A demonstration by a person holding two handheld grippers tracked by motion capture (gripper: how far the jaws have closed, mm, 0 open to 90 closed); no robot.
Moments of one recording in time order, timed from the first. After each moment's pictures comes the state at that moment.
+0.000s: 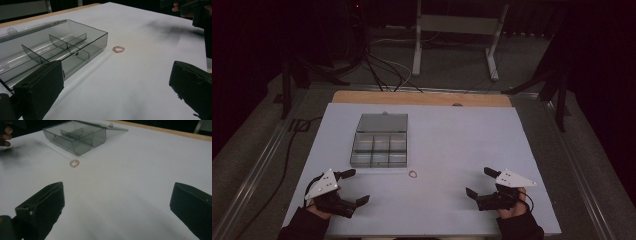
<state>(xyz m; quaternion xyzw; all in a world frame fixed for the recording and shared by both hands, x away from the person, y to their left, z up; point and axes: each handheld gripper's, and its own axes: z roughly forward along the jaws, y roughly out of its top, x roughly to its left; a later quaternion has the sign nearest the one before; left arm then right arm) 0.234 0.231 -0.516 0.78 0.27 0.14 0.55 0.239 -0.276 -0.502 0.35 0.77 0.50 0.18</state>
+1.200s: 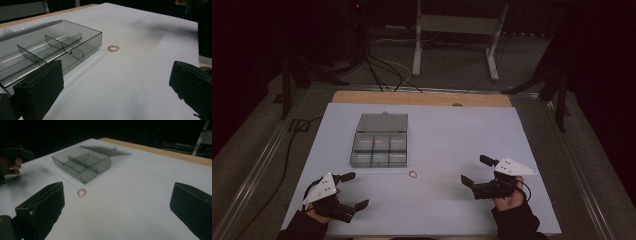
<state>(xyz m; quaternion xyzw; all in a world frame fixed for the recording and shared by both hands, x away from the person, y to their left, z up) 0.224 0.232 -0.516 0.78 0.26 0.14 0.55 0.256 -0.256 -0.463 0.34 0.75 0.54 0.18</state>
